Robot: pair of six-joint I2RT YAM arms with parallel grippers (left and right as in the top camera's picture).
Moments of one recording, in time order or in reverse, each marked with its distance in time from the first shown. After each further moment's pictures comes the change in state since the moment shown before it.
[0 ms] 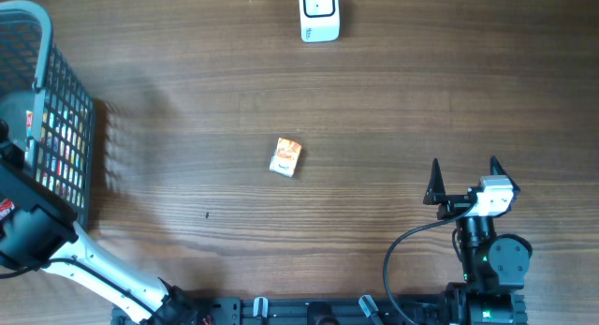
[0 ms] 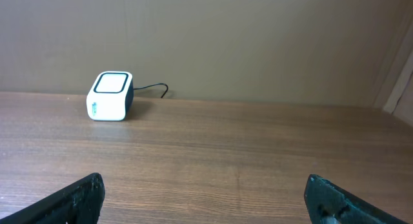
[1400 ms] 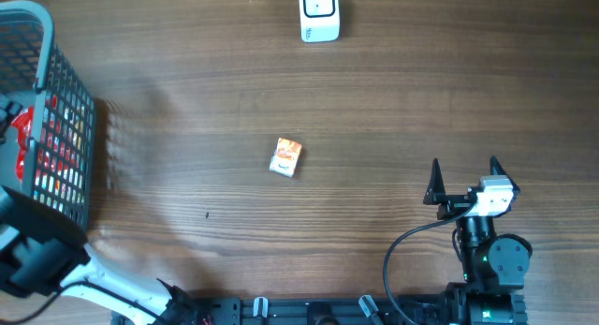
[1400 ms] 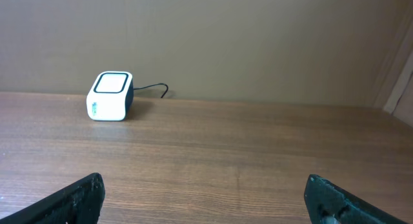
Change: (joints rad) left arm 0.008 -0.205 0.116 -0.045 0.564 -0.109; right arm 0.000 0.000 0.000 0.000 0.000 0.000
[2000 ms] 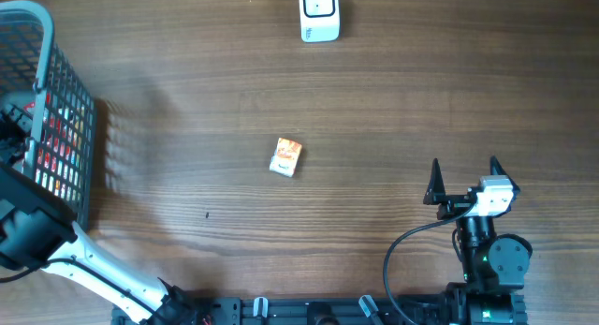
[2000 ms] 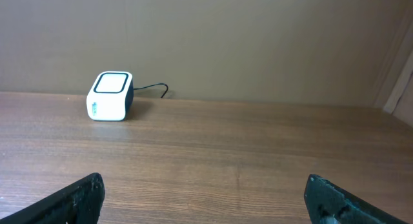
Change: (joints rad) left arm -0.002 0.210 -0.003 0.066 0.108 0.119; right arm 0.000 0.000 0.000 0.000 0.000 0.000
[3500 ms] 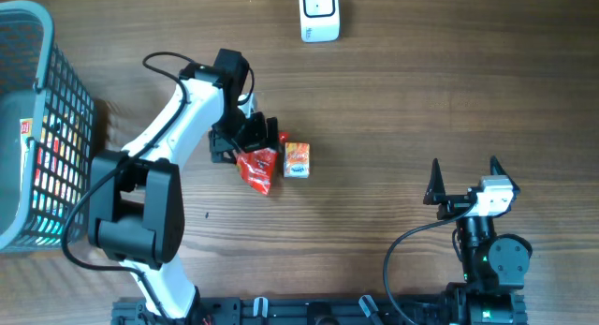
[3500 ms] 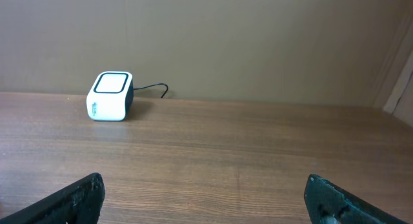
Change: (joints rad) left arm -1.036 -0.275 -0.460 -0.102 0.158 -0.226; right arm 0.000 0.000 0.000 0.000 0.000 0.000
